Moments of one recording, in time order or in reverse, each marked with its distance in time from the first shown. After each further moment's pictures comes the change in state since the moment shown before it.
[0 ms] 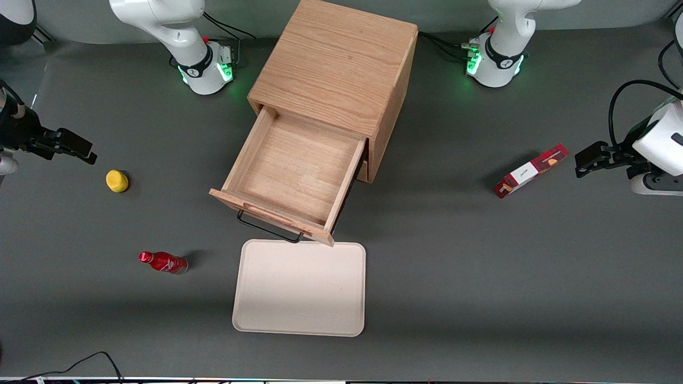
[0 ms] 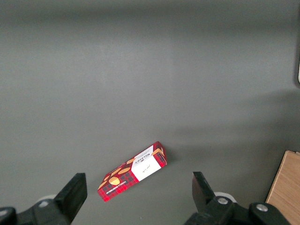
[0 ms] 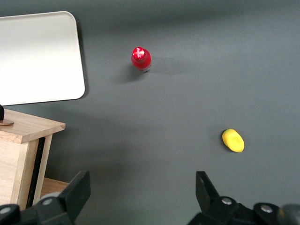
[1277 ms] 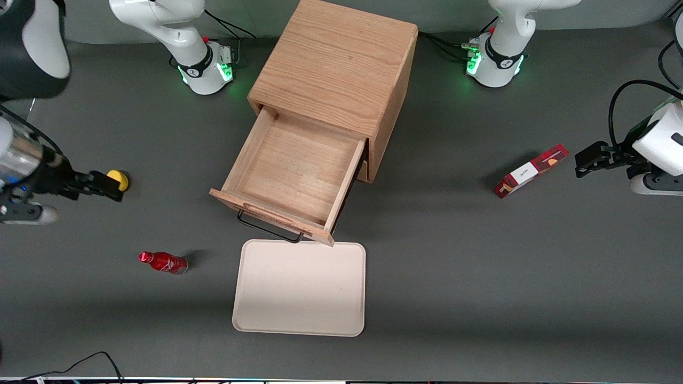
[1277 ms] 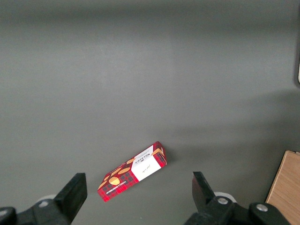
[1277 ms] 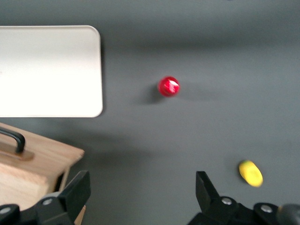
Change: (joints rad) arm 0.032 0.299 0.070 0.279 0.001 0.019 -0.001
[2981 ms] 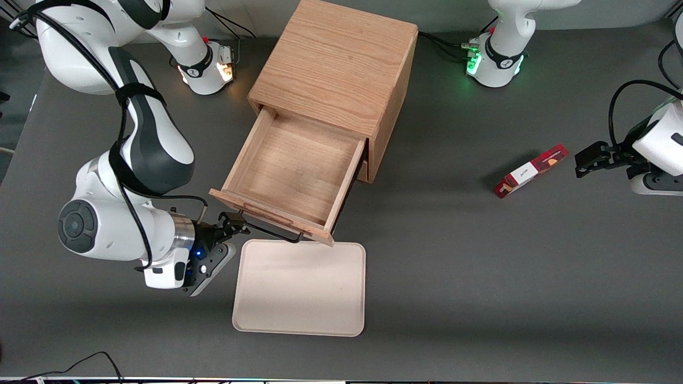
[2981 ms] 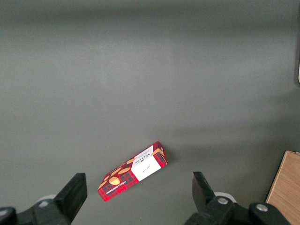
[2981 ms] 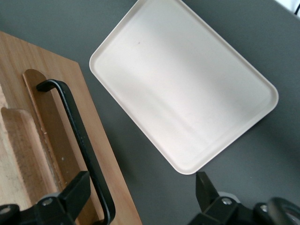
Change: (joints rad) arm 0.010 0.470 0.300 0.325 0.094 0.088 -0.562
